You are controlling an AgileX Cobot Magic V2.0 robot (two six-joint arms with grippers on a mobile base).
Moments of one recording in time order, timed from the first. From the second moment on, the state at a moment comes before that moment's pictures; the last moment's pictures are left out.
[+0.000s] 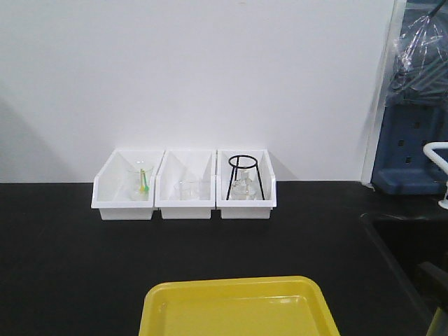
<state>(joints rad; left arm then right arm) -0.23 0.58 -0.45 0.29 0.17 -0.26 0.49 0.62 -0.63 -0.42 0.25 0.38</state>
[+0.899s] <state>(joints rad) -0.23 0.58 -0.45 0.29 0.17 -0.26 0.49 0.62 -0.63 -0.42 0.25 0.38</state>
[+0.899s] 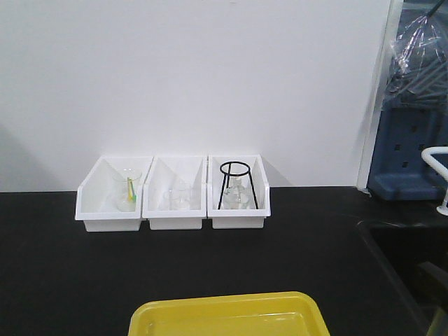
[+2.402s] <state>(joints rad) -0.34 1.66 -1.03 -0.75 0.46 0.23 0.49 0.94 -0.73 -0.43 0.20 0.42</state>
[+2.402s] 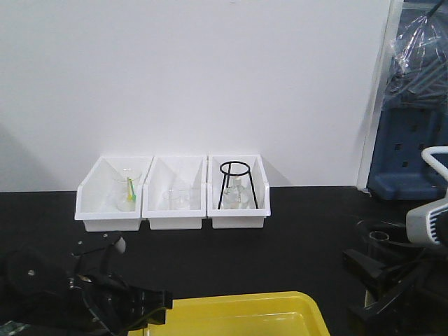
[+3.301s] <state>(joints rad) -0.34 1.93 -1.10 -0.78 0.41 0.26 0.49 0.94 -0.73 -0.43 0.20 0.42</state>
